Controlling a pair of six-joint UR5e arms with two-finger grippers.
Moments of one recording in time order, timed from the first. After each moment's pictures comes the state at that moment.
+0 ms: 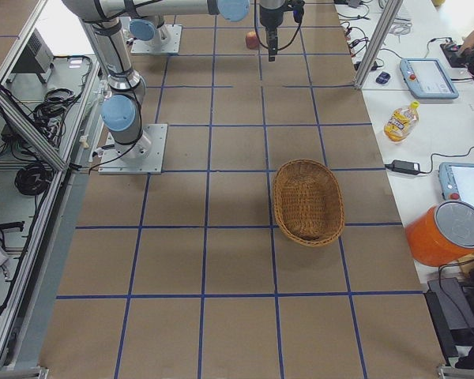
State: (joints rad) left arm -1.62 -1.58 -1.49 -1.64 1.58 -0.06; right arm 1.56 -1.51 1.46 -1.62 -1.49 -0.03
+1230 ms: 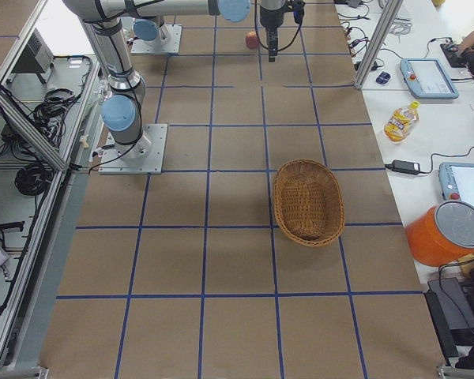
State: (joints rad) left arm -1.49 -1.82 -1.66 -1.26 1.54 0.18; right arm 1.56 -1.50 1.46 -1.62 -1.49 -0.03
